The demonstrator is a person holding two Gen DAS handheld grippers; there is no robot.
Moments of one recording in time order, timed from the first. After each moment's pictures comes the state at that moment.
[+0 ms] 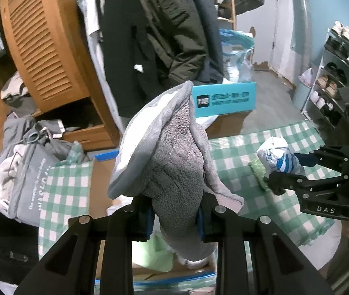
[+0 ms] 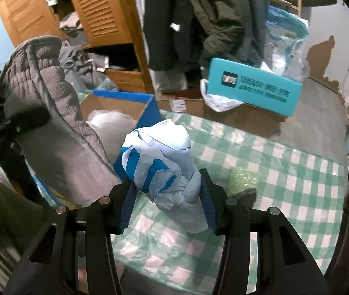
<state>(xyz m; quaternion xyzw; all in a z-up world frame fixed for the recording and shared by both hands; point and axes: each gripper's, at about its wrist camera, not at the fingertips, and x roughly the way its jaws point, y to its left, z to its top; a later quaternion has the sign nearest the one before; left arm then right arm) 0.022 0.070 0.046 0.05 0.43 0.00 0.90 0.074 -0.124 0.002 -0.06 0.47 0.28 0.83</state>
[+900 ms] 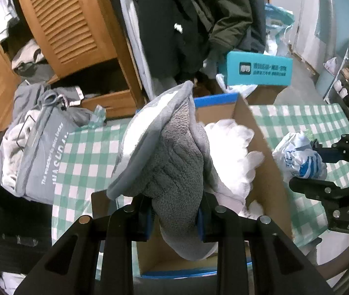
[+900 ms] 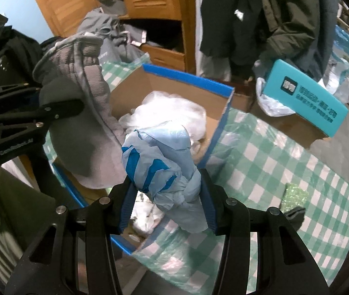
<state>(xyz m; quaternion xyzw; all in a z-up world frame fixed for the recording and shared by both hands) 0.019 0.174 -0.016 0.04 0.50 0.05 0.87 0.051 -0.001 -0.026 -0.13 0.50 0.36 0.78</state>
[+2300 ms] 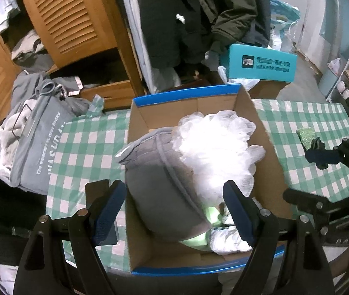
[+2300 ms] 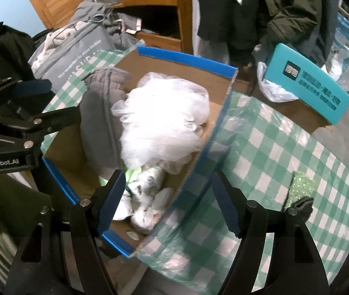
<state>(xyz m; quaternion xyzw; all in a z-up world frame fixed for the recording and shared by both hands) 0.024 0.166 -0.025 0.03 0.51 0.06 0.86 0.052 0.002 -0.047 -0.13 0.53 0.33 0.77</state>
